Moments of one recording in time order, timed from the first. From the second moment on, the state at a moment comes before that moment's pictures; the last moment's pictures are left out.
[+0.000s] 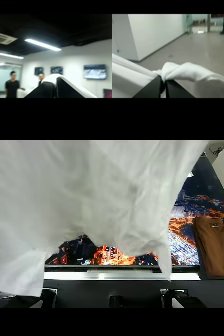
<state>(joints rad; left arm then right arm) -0.29 -1.00 1.91 0.69 -0.27 -1.01 -0.03 -1.04 2.01 -1.00 0.97 1.40</state>
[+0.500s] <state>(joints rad) -0.20 -1.64 1.92 0.74 -0.71 -1.23 -0.03 -1.57 1.83 -1.23 1.64 1.59</state>
